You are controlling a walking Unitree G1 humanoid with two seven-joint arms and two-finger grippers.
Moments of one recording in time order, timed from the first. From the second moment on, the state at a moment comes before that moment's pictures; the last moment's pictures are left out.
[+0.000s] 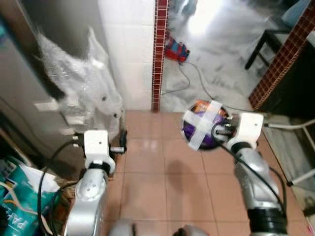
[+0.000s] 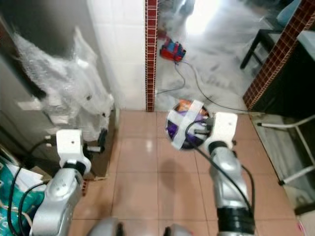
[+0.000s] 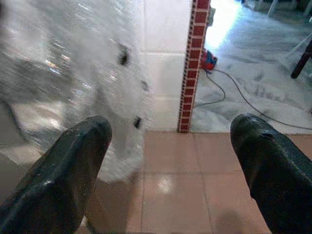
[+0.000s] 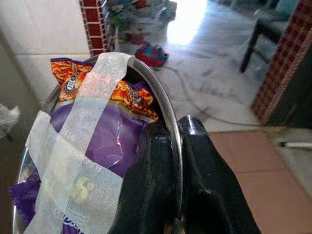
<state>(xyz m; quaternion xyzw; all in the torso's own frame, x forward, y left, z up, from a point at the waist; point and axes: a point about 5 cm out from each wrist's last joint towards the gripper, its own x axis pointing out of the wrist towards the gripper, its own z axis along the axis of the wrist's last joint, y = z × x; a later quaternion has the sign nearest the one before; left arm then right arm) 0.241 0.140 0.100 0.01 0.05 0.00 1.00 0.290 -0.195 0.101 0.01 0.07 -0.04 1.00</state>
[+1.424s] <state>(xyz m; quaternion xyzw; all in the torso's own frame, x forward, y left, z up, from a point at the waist) 0.249 0.145 0.108 0.04 0.02 0.00 1.00 0.301 -0.179 0.101 -0.01 0.06 -0.01 1.00</state>
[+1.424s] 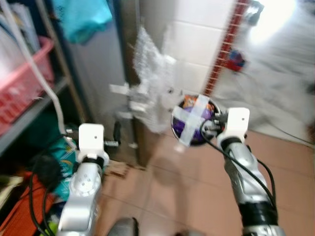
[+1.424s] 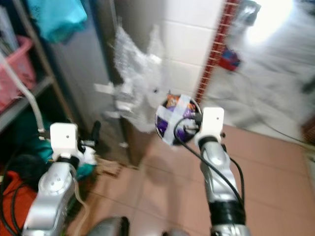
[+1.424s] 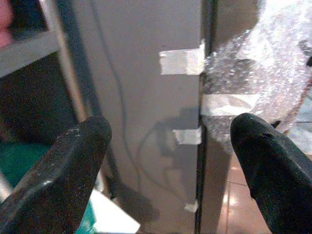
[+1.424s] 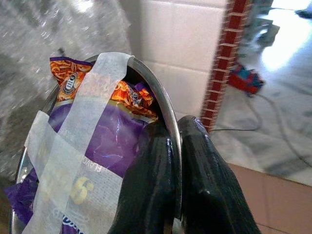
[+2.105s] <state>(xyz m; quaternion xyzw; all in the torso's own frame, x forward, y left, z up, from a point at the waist) 0.246 0.141 0.105 0.04 0.03 -0.01 1.00 0.297 -0.181 0.093 -0.02 0.07 -0.01 1.00</state>
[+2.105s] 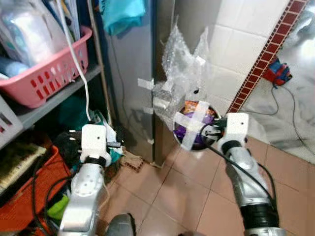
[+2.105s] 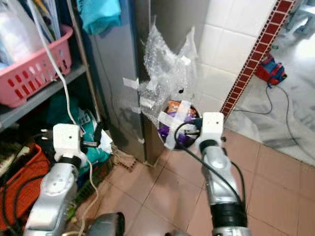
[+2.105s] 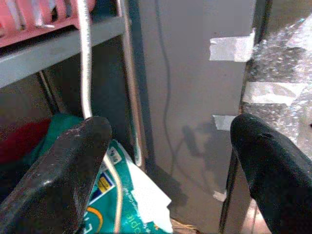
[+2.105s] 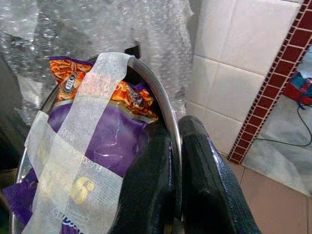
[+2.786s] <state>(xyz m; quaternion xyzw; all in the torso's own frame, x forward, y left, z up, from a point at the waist) 0.252 0.139 0.108 0.03 0.01 -0.01 1.00 0.297 -0.181 0.092 -0.02 0.07 -0.01 1.00</state>
